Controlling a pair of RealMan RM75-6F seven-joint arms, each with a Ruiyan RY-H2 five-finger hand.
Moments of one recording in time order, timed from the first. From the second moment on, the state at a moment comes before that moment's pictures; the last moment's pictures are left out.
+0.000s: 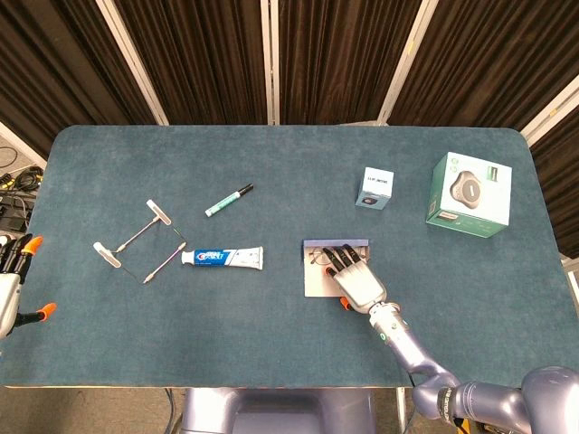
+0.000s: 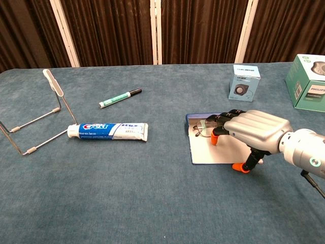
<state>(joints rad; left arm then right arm) -0.14 -1.05 -0.07 -1.69 1.35 1.38 0.13 0.68 -1.68 0.03 -1.30 -1.26 0.99 -0.48</state>
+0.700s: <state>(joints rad) -0.14 -1.05 -0.07 -1.69 1.34 1.38 0.14 0.66 -1.69 0.06 -1.27 -1.31 1.00 -0.41</state>
